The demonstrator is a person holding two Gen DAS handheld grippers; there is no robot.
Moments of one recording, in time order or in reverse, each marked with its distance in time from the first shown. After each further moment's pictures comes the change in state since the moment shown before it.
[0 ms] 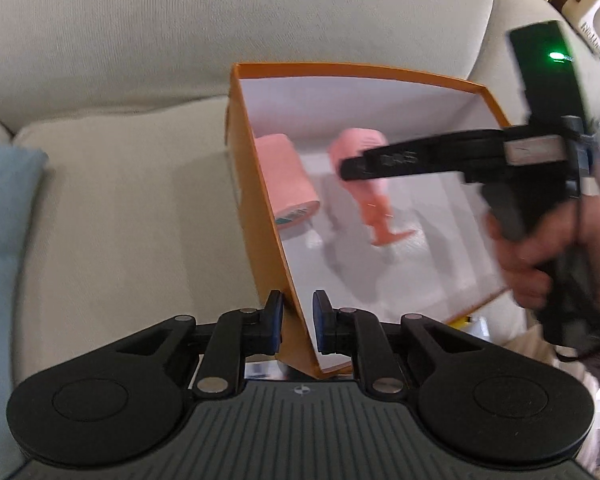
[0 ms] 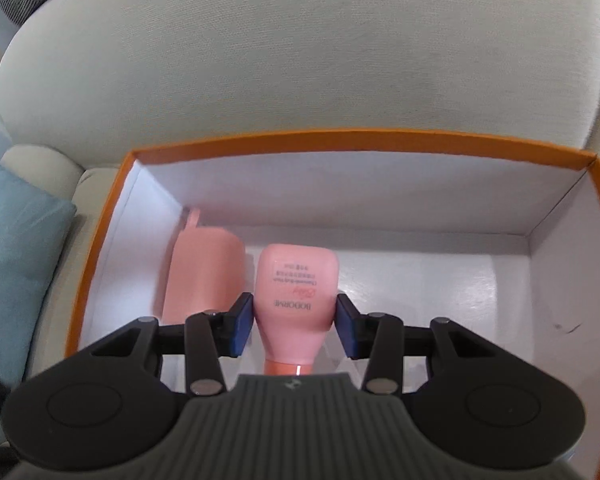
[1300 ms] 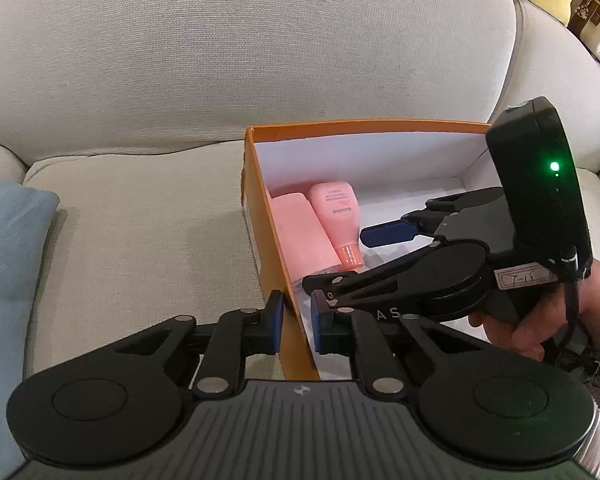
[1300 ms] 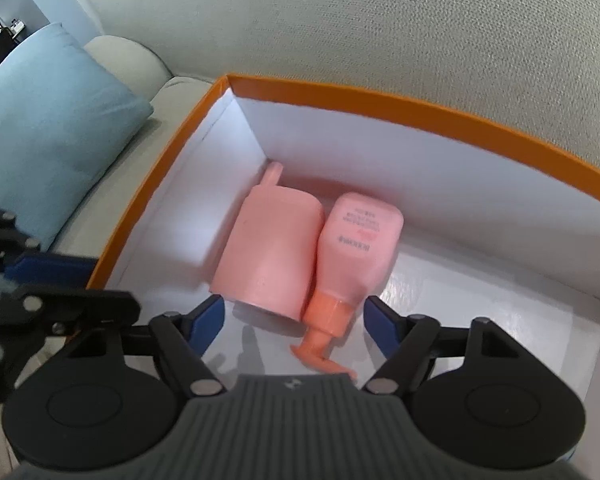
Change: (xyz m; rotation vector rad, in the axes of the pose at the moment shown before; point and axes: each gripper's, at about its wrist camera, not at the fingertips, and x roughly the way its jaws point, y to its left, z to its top) left arm 0.009 0.001 0.032 -0.003 -0.087 0.077; right arm 0.036 0.026 0.008 -0.328 0.098 0.165
